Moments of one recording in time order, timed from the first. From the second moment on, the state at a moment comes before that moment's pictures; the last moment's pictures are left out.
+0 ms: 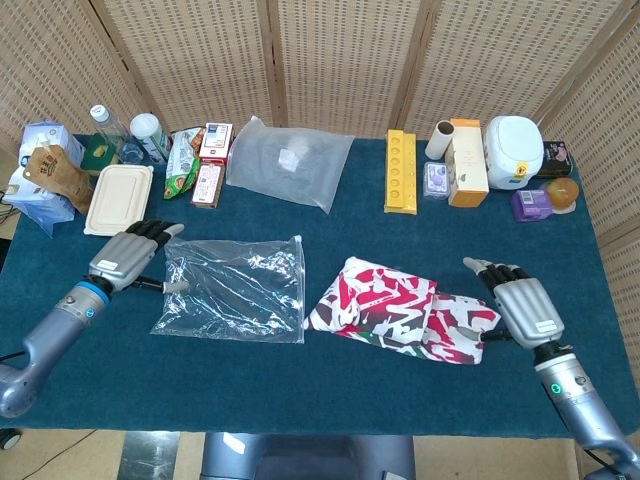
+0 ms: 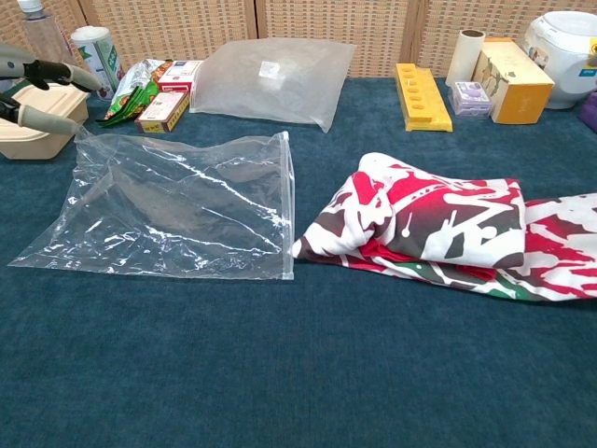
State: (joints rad) left arm -0.78 -1.07 -0.02 -1.57 1.16 0.77 0.06; right arm 0.39 -1.08 0.08 -1.69 -1.46 1.21 -0.06
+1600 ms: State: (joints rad) left arm 0.04 -1.01 0.15 -1.80 1.53 1.73 0.04; right arm 0.12 -1.09 0.04 -1.61 -1.46 1.49 0.07
